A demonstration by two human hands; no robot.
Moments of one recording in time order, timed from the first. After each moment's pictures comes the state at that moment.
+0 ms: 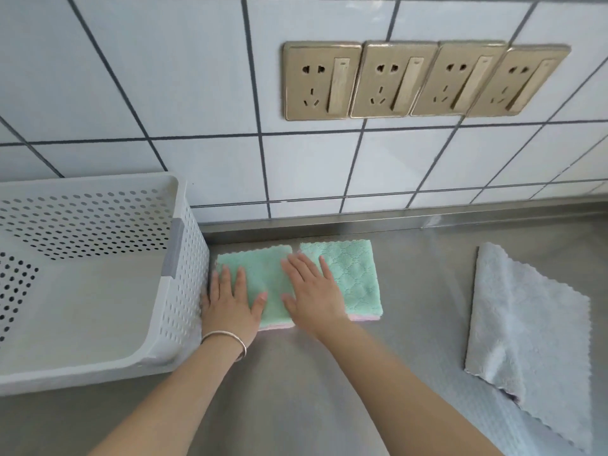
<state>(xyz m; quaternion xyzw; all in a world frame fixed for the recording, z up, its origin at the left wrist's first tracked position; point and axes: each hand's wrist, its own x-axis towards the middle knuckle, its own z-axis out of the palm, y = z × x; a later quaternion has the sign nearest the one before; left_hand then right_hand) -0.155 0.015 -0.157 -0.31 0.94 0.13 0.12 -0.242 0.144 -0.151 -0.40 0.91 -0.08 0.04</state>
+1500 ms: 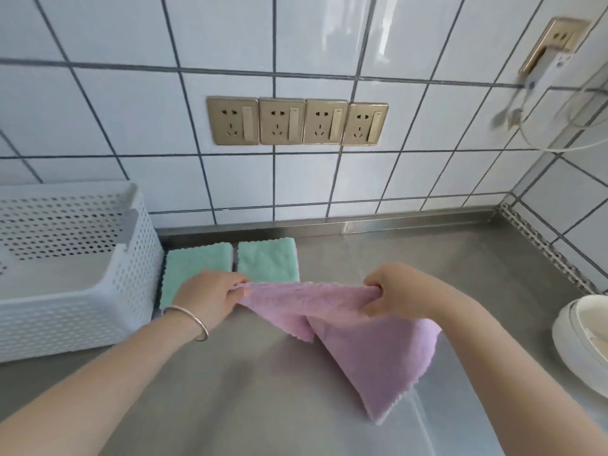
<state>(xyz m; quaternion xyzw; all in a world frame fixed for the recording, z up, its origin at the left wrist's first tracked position) -0.123 0.142 -0.027 -0.10 0.97 0.22 0.02 -0.219 0.417 0.041 -0.26 0.93 -0.06 0.24</state>
